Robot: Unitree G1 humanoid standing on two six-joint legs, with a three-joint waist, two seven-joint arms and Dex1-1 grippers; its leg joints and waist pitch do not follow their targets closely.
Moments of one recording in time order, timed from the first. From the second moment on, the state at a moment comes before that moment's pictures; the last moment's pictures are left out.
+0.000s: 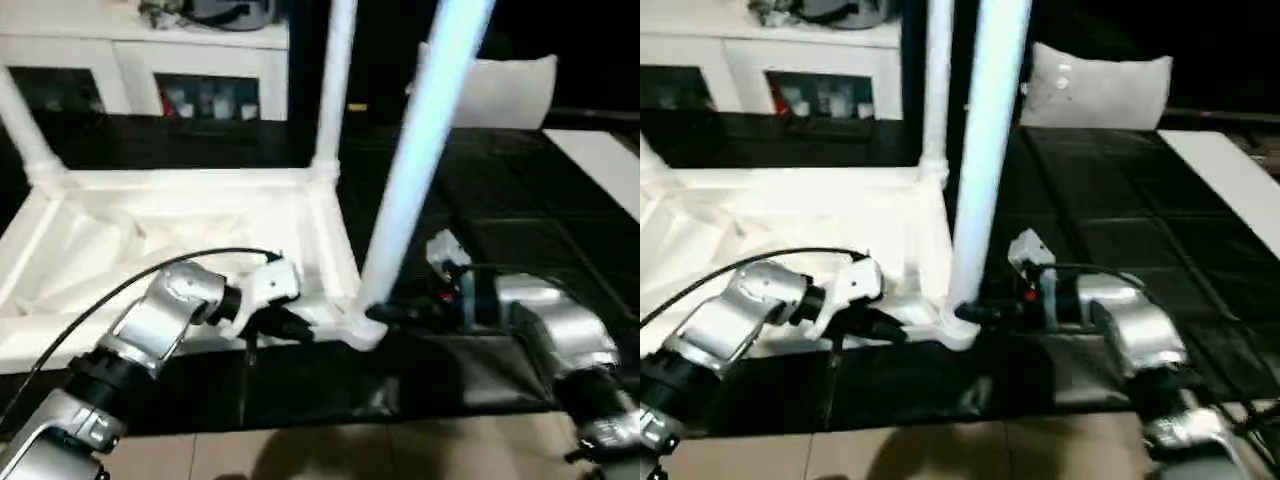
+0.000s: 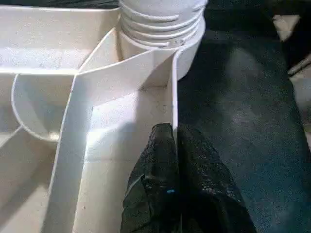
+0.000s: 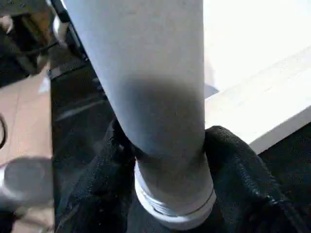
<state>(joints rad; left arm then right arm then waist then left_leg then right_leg) -0.51 0.49 -0.39 0.26 -0.04 0.39 -1.20 -0.48 -0.42 0.17 0.45 0.29 0.29 1.23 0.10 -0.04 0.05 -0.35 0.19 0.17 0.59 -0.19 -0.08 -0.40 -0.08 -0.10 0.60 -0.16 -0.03</state>
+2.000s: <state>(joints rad) -0.50 0.50 -0.42 0.23 -0.07 0.33 -1.30 -0.34 -0.57 0.17 0.06 0.36 0.52 1.21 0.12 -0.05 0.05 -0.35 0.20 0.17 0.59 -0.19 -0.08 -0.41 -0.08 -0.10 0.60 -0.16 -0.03</state>
